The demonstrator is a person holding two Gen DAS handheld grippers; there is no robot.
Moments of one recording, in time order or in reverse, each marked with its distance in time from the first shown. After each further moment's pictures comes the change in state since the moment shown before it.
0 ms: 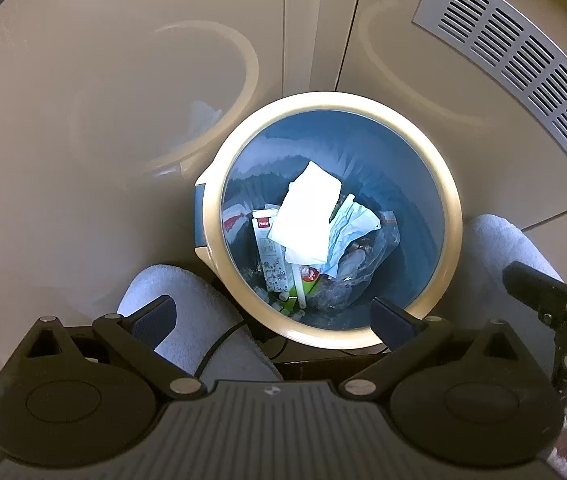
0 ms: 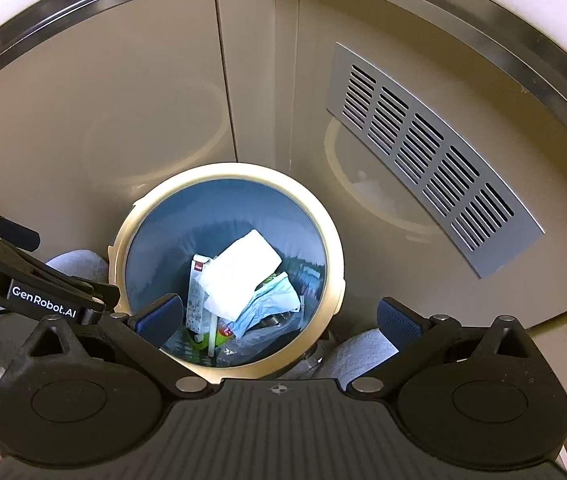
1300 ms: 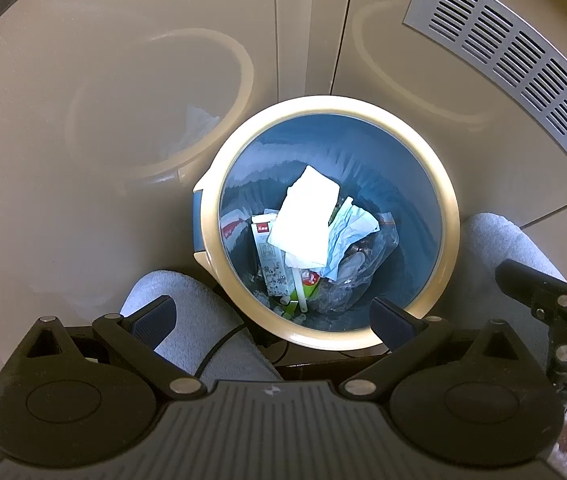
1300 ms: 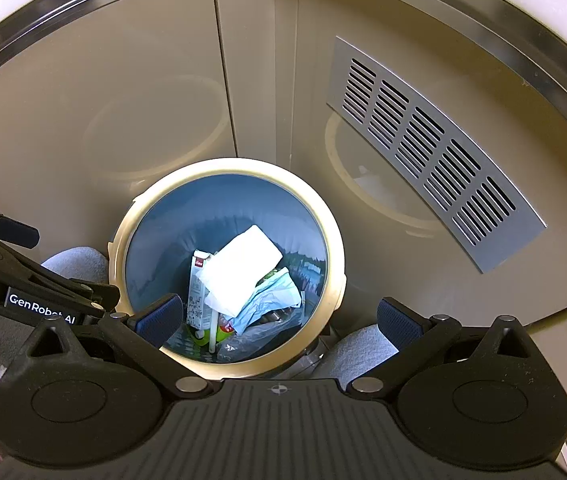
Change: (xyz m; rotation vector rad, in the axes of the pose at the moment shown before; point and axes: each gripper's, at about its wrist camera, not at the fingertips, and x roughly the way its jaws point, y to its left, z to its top) left arm -0.003 0.001 -0.001 0.025 -0.026 0.002; right arm 0.003 -0.003 0.000 0.002 0.013 0.008
